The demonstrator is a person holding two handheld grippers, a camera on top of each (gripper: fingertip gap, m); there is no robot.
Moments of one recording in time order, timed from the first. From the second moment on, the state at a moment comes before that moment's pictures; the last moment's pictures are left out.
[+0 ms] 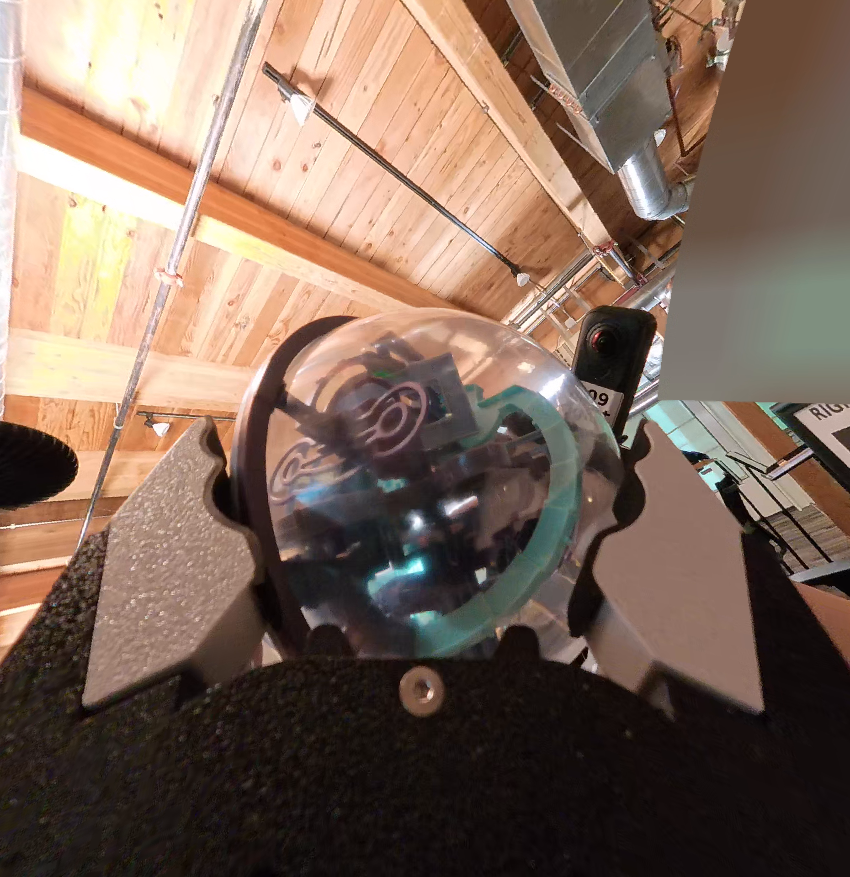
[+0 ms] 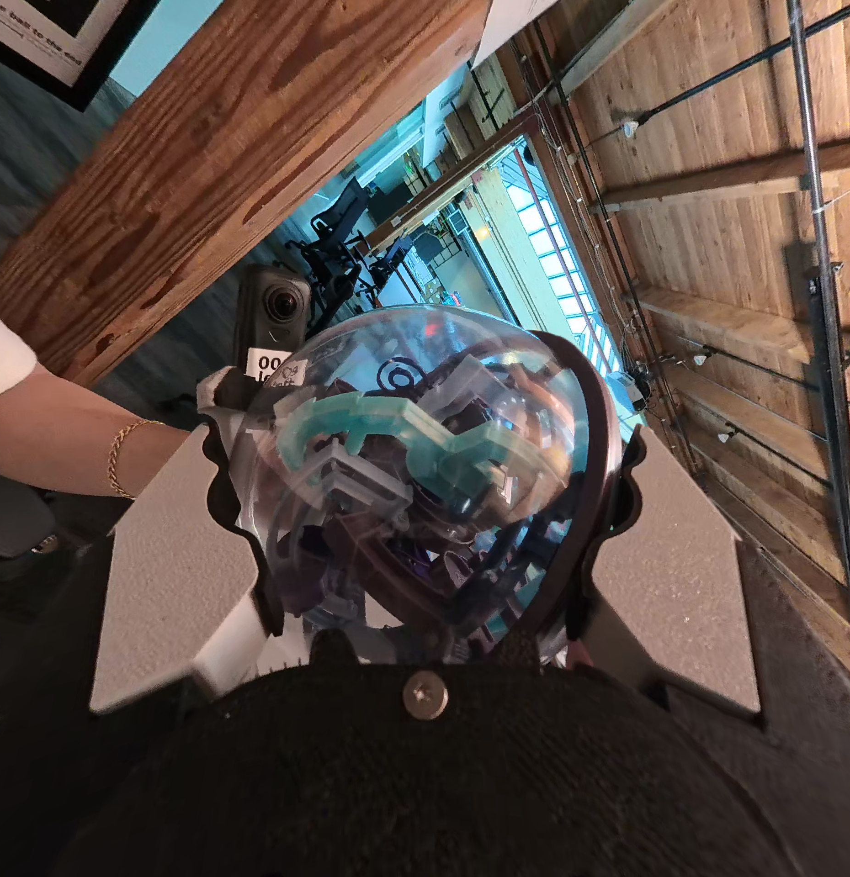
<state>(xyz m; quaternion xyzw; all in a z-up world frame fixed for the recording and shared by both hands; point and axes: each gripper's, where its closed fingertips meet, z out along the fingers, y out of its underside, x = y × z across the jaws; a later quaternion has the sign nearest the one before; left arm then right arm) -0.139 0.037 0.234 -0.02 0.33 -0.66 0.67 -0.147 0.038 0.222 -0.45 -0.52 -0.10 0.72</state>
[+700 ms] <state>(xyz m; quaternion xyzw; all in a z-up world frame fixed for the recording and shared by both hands) -0.134 0.048 0.237 -0.07 0.33 -0.68 0.65 -0.143 0.049 0.224 -0.49 -0.49 -0.07 0.72</state>
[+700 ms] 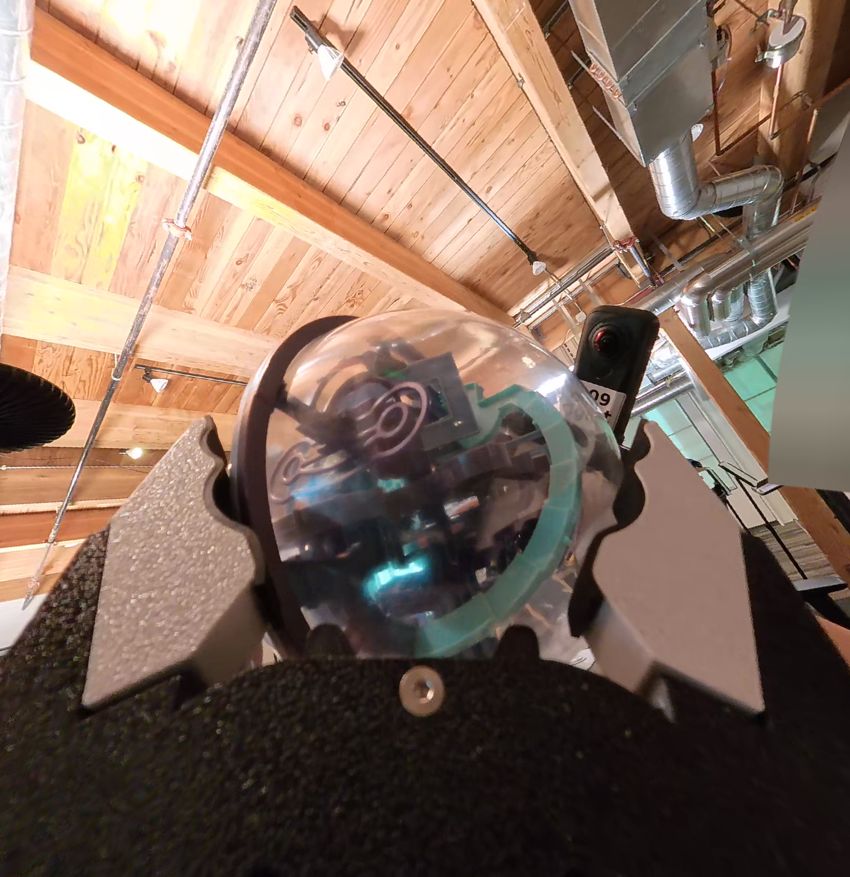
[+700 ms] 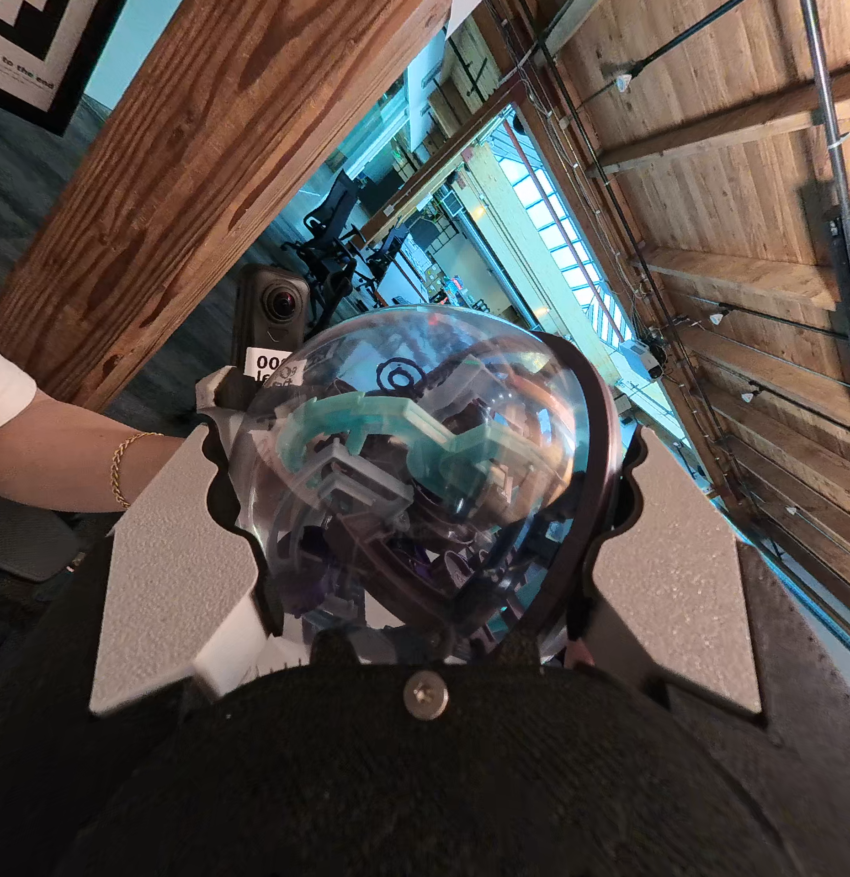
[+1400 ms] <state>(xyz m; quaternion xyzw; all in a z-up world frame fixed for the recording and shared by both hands) -0.131 0.051 0.238 -0.09 0.33 -0.68 0.64 -0.140 0.051 0.226 -0.50 -0.47 -0.06 0.72</state>
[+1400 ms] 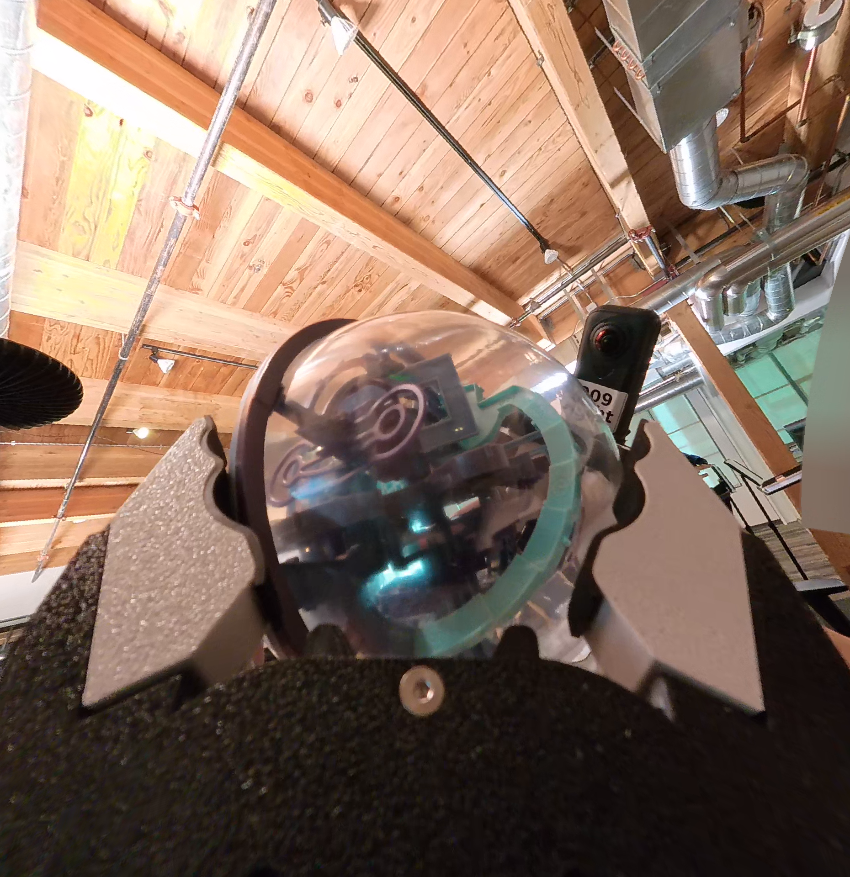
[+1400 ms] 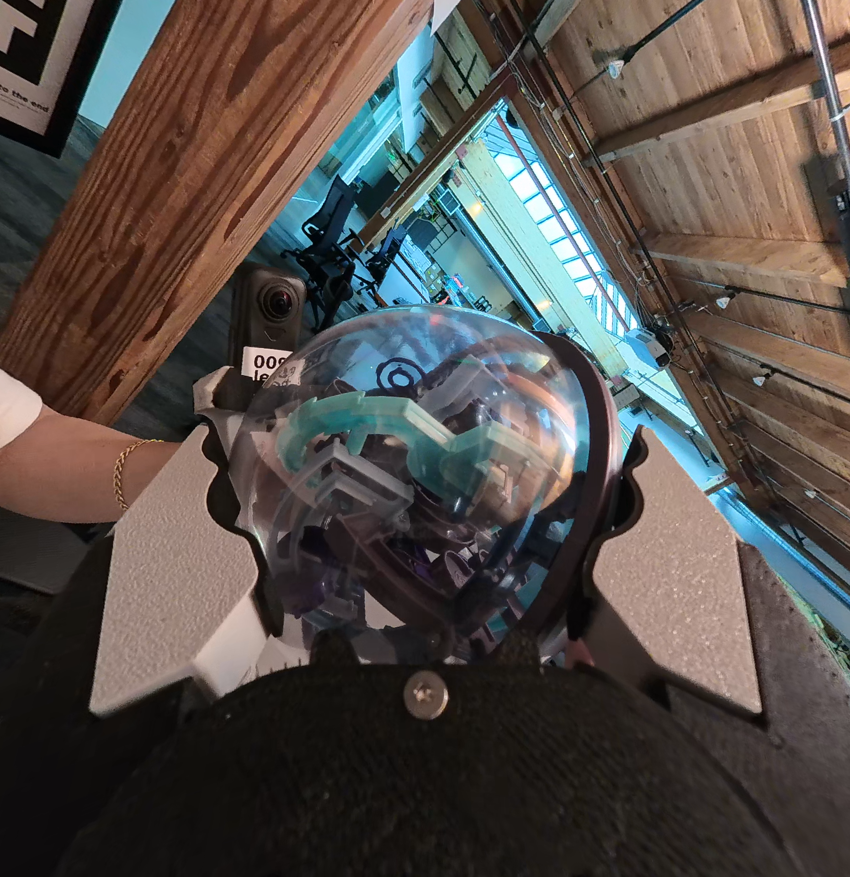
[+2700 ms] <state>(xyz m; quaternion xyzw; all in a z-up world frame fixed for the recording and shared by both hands) -0.119 0.058 0.233 -0.14 0.35 -0.68 0.63 -0.129 0.058 0.220 -0.51 -0.44 -0.02 0.73</state>
